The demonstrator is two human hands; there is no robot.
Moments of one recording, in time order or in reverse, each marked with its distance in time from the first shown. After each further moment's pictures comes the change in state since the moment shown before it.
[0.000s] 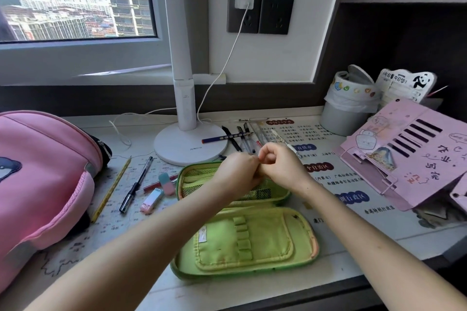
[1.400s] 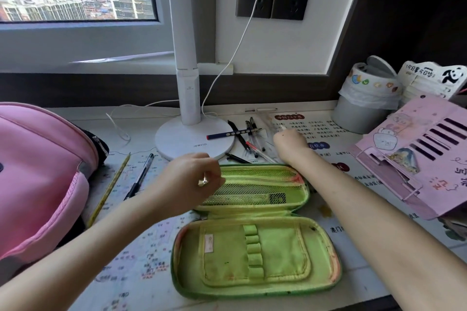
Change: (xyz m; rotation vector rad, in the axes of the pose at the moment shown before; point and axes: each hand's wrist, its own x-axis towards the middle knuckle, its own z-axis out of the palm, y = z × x) left_hand -0.071 -0.074 -0.035 -0.243 0.103 -0.002; right_hand 0.096 0.034 0.010 -1.134 -0.107 0.120
